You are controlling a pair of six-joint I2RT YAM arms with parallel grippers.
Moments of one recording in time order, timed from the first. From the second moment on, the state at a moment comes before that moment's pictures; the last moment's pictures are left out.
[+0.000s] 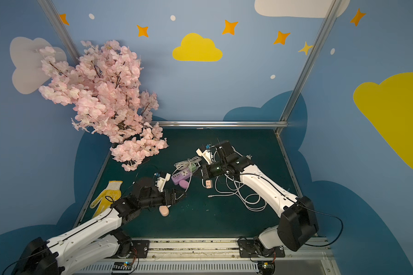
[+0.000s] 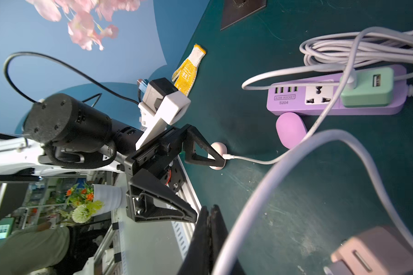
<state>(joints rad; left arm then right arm) -0.62 0.94 0.43 0.00 0.46 -0.82 0.61 1.44 1.19 -0.54 -0.80 0.35</state>
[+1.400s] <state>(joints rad) -0.64 1.63 0.67 1.25 0.76 -1.54 0.46 1.38 1.47 -0.02 -1.00 0.83</state>
